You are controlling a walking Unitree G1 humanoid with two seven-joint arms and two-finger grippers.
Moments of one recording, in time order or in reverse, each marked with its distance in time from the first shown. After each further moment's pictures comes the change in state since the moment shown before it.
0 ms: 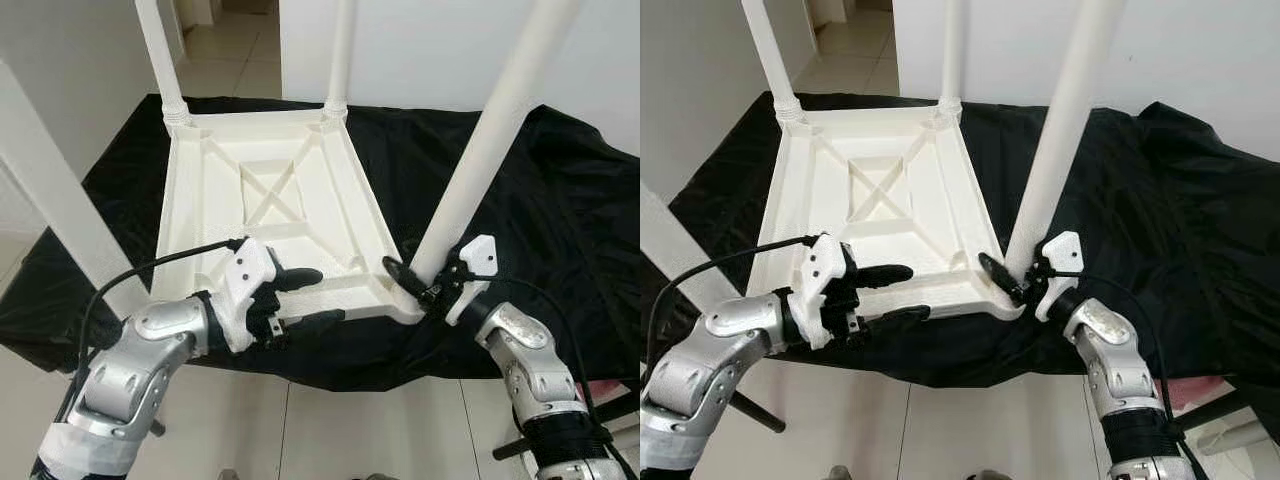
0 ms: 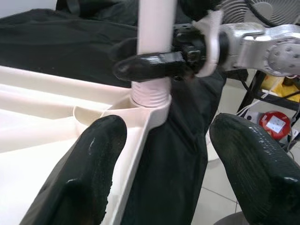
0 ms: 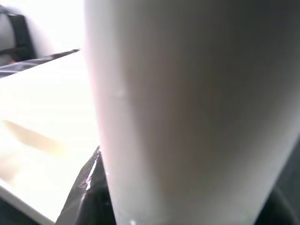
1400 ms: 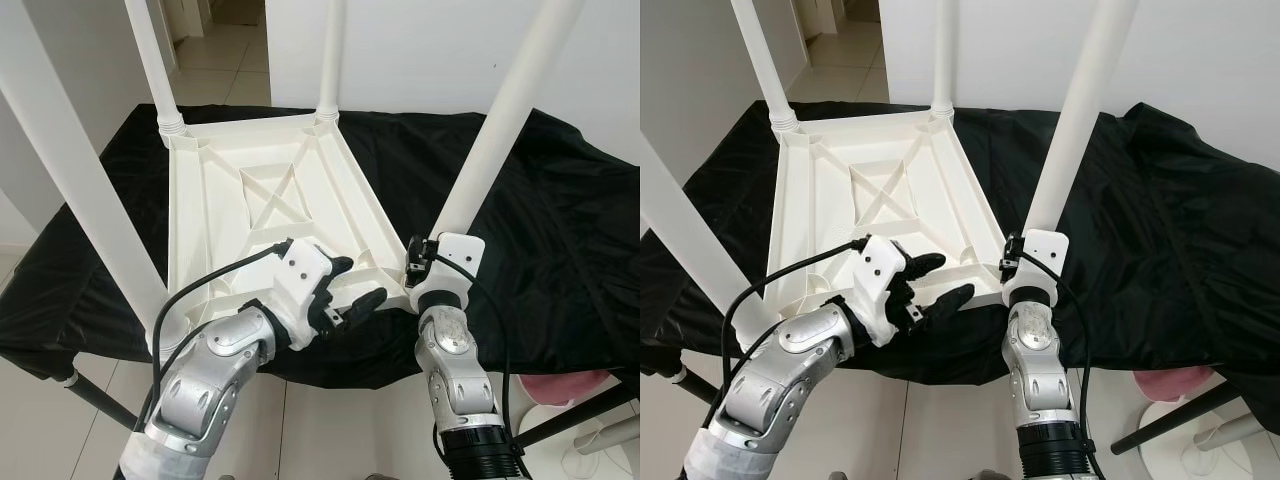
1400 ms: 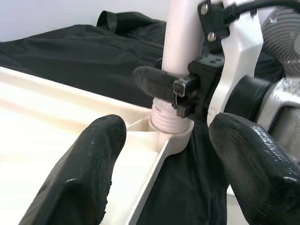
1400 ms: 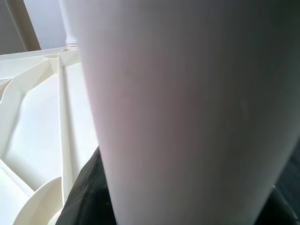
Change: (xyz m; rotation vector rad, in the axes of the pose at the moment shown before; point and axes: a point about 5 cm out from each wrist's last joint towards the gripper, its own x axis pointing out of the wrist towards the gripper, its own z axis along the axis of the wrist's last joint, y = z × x) left arm 0.049 -0.009 -0.004 -0.062 -0.078 0.270; right arm 0.025 0.040 -0.001 0.102 0.006 -0.817
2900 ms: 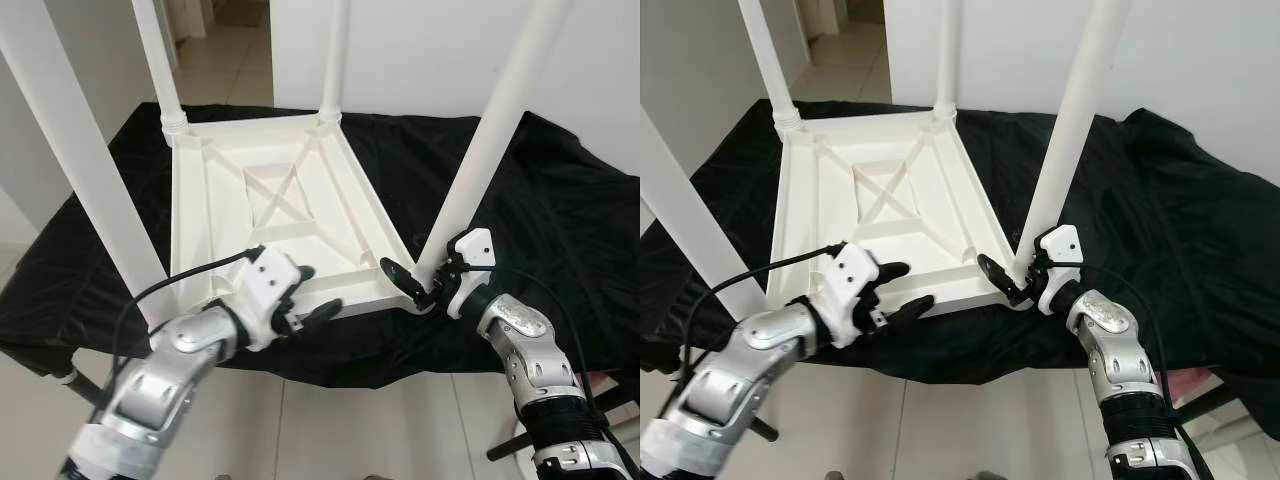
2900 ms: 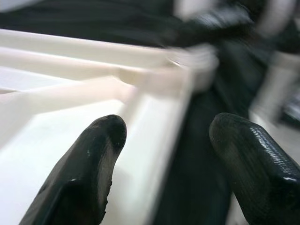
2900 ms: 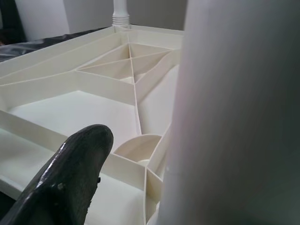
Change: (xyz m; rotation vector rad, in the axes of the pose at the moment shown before) left arm -0.039 0.043 -0.022 0.130 0.202 -0.090; right arm 0.024 -0.039 0.001 -0.148 0.049 0.877
